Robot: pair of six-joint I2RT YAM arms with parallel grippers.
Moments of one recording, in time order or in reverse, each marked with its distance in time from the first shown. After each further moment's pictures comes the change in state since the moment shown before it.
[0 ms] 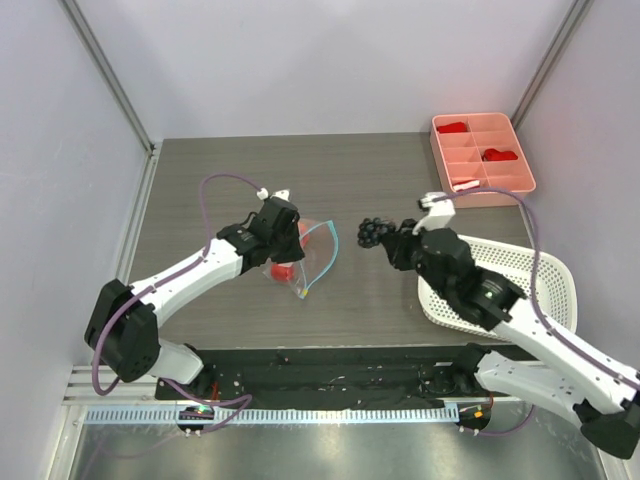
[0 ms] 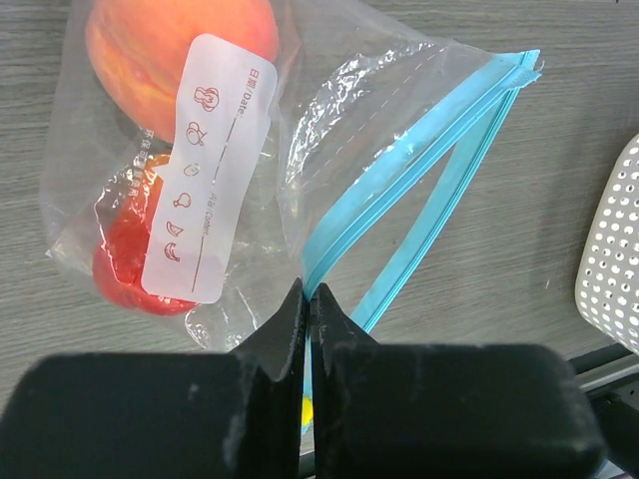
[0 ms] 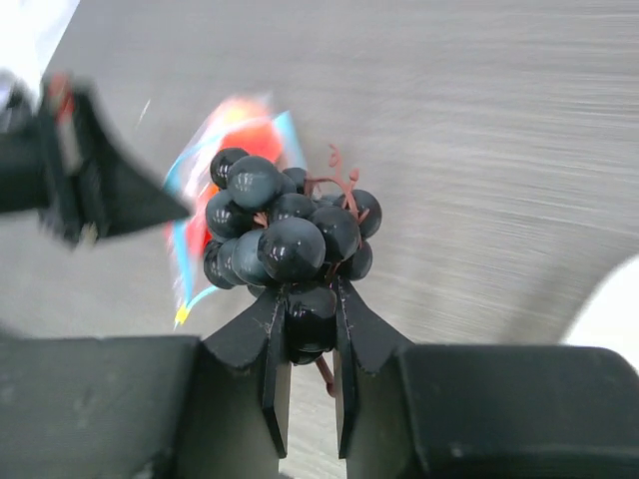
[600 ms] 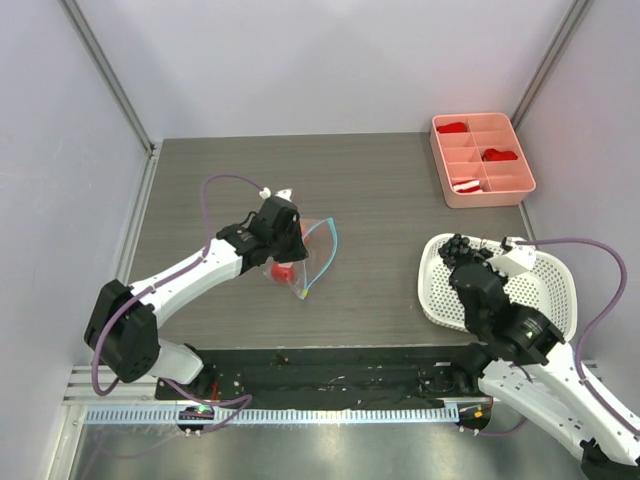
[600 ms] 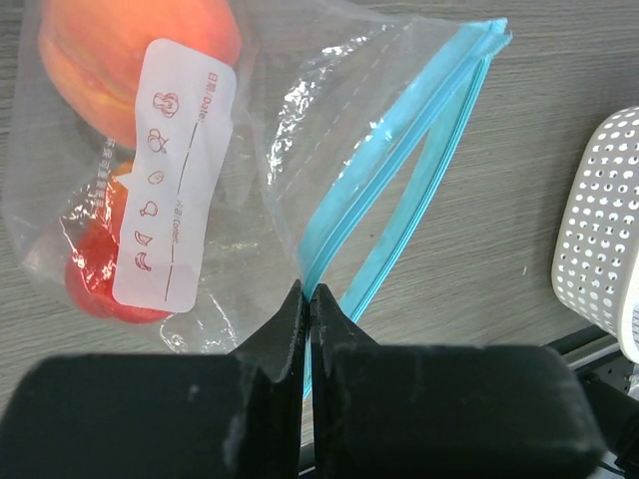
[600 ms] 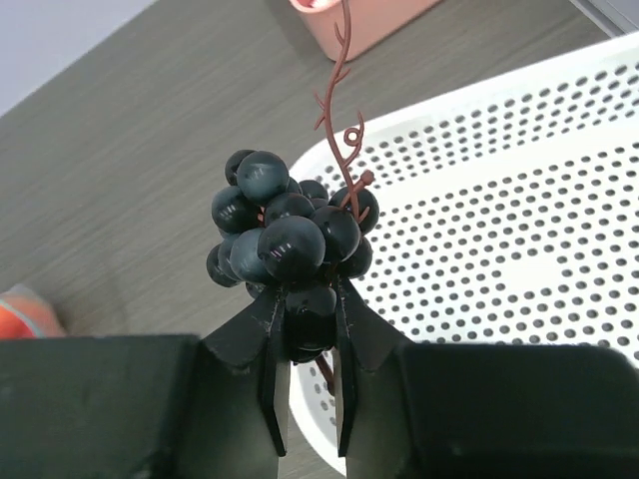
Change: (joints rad) left arm 0.000 0.000 0.000 0.021 0.053 0.003; right arm -0.088 -0.386 -0.128 -0.451 0.582 0.402
